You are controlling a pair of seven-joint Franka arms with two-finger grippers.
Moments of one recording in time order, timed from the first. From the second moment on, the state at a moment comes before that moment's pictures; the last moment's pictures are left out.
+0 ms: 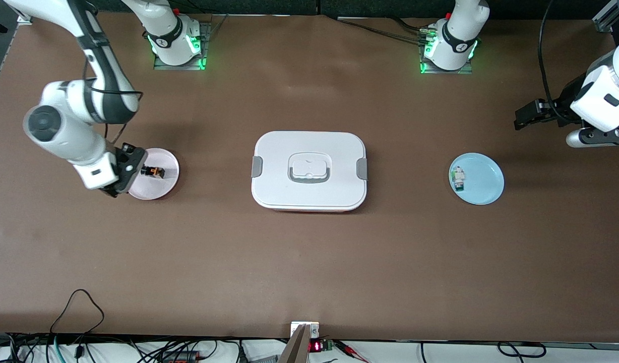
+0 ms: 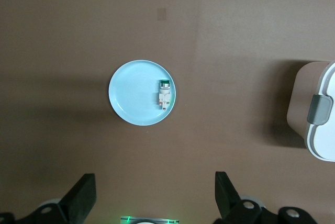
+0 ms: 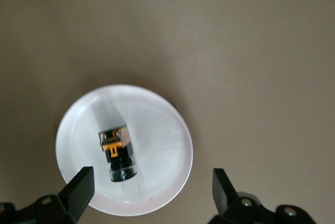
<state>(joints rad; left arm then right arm) -0.03 0.05 -0.03 -1.56 -0.01 1.48 -0.15 -0.16 0.23 0.19 -2.06 -0.05 2.29 -1.10</state>
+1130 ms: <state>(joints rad) 0.05 0.07 -0.03 -1.56 -0.01 1.48 -0.09 -0.06 0.16 0.18 -1.55 0.02 1.63 0.06</state>
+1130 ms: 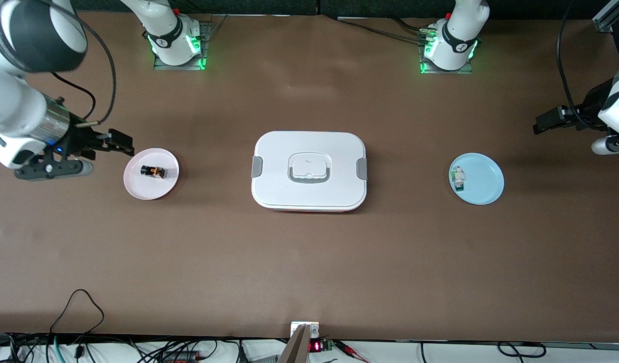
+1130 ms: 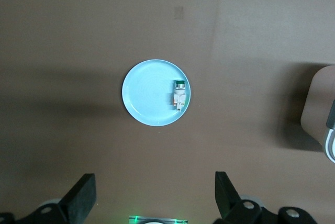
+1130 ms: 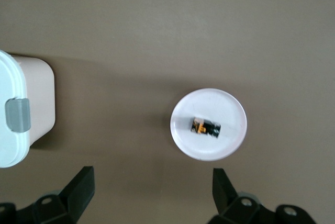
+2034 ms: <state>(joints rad) 0.04 0.11 -0.06 -1.49 -0.01 1.49 -0.08 -0.05 0.12 -0.04 -1.59 -0.04 1.58 0.06</state>
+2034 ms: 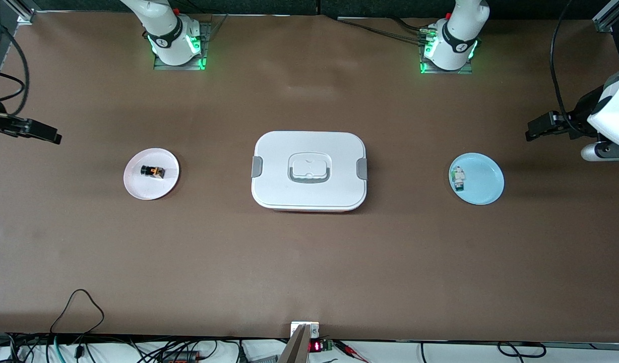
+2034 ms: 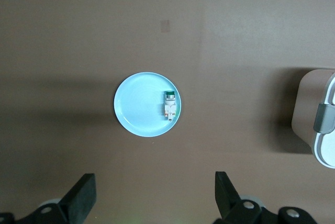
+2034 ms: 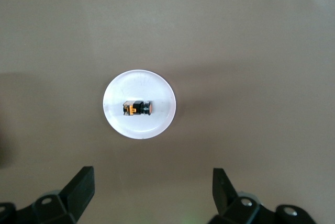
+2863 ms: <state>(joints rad) 0.04 0.11 -0.06 -1.49 -0.01 1.49 -0.08 -0.05 -0.05 -0.05 -1.80 -0.05 1.66 0.03</state>
